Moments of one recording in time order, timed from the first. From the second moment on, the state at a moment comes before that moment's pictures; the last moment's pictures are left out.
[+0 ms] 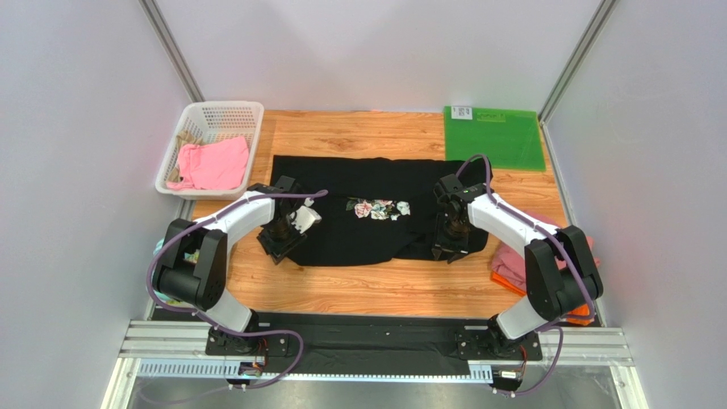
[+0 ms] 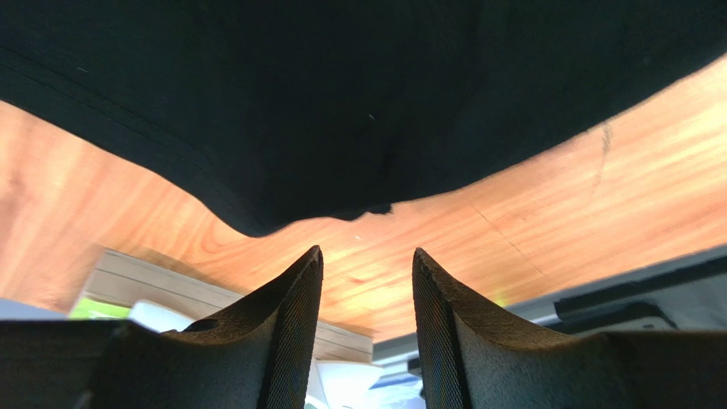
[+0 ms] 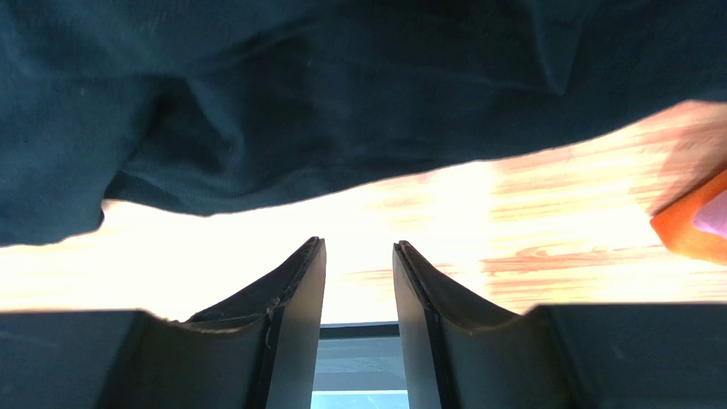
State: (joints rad) left arm -0.32 1.57 0.94 -0.94 -0.05 0.48; right arm 0.41 1.55 0.99 -0.90 -0.03 0.63
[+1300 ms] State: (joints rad) left arm -0.27 1.71 1.00 -0.82 -0.07 0.45; right arm 0.45 1.67 1.00 -0.83 0.10 0.65
